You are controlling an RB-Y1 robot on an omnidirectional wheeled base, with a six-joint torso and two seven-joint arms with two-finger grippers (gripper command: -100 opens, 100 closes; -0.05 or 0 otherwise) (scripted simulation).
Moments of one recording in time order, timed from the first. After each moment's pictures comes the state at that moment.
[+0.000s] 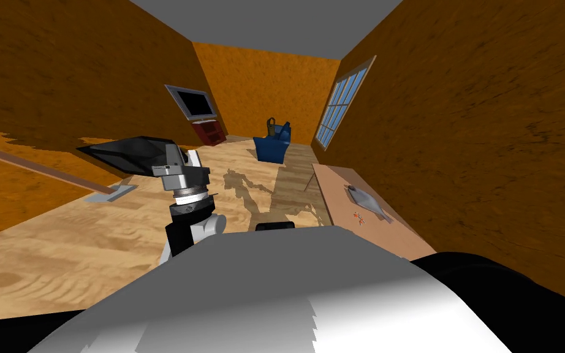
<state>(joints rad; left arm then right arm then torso) 0.50 0.02 0.03 -2.39 0.05 -0.48 0.03 0.76 -0.79 -0.03 -1.32 0.01 0.49 0.80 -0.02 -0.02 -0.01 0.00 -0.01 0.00</state>
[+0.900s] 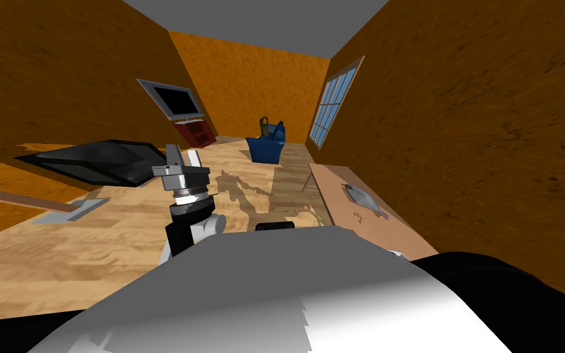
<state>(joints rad) 0.50 0.02 0.03 -2.39 0.05 -0.48 0.03 0.67 -0.88 0.11 -1.07 0.17 0.23 0.60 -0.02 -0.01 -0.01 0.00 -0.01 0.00</state>
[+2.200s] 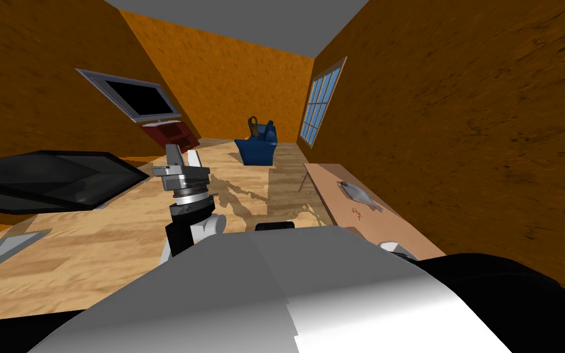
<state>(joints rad) 0.50 0.02 0.03 -2.39 0.05 -0.48 0.03 0.53 -1.02 0.31 -0.69 0.40 -0.15 0.33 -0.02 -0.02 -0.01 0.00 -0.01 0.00</state>
